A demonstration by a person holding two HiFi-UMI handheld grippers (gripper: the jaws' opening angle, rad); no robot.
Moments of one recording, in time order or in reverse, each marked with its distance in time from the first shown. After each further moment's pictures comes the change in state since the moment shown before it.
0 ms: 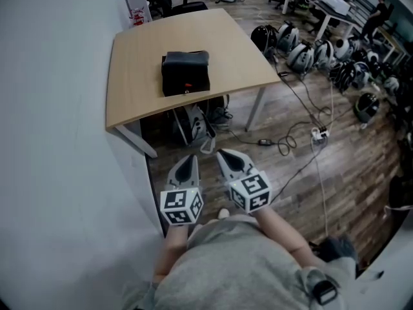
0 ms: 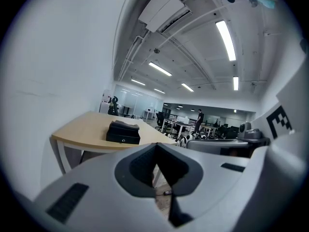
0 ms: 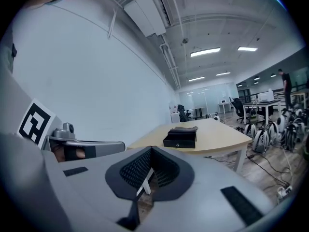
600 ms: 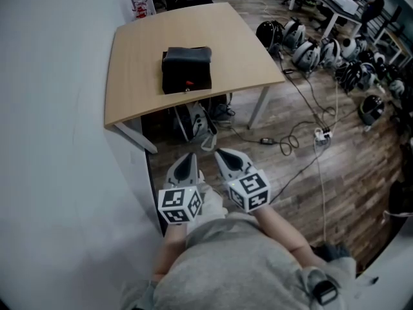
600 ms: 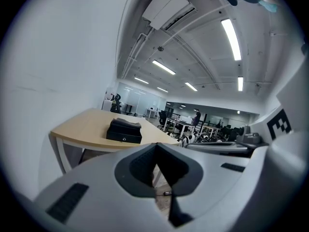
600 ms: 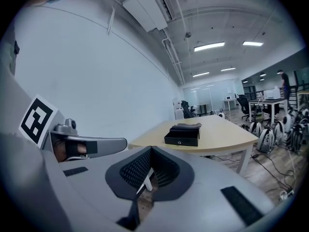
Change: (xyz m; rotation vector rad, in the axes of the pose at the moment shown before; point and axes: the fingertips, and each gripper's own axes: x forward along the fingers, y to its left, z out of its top) left arm 0.034 0.013 0.002 -0.036 0.020 0.025; right arm 0.033 -0.019 -0.004 -0.011 0.047 0.052
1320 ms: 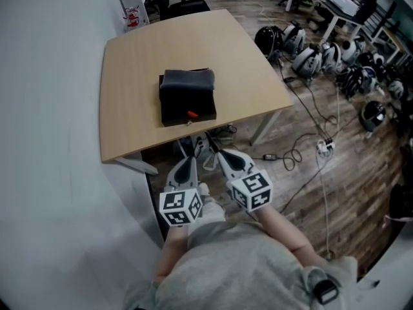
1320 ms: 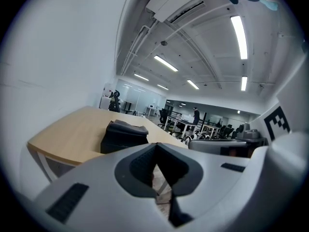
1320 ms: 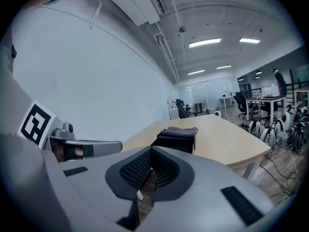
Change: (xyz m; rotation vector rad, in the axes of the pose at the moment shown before) left arm 0.149 0.080 0.061 -0.005 0.031 -0.014; right arm 0.140 -0.099 0.062 0.040 0.011 -0.042
